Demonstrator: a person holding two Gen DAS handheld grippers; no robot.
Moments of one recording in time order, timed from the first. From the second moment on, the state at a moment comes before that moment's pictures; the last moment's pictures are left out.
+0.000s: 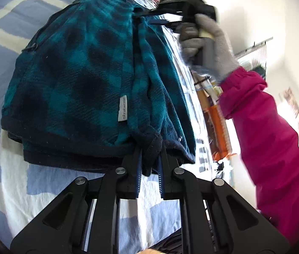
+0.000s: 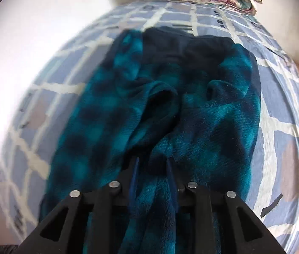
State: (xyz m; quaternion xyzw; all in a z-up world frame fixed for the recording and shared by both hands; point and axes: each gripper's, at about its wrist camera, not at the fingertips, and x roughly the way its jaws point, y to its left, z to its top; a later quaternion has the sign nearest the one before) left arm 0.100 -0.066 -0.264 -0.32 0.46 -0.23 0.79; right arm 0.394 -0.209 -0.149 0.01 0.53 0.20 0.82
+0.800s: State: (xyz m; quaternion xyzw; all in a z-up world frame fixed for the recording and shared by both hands) left arm 0.131 -0.098 -0.217 -0.22 0.50 -0.25 0.80; right arm 0.125 -0.325 -0.175 0.10 0.60 0.18 0.78
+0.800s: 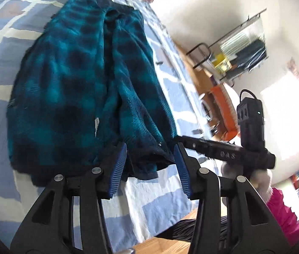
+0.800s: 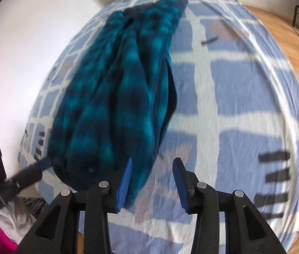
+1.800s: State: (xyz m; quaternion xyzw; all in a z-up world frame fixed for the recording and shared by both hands) left arm 0.146 -0.114 -0.235 -0.14 0.52 -0.19 0.82; right arm 0.137 -0.326 -0.176 0.15 0.58 0.22 0.77
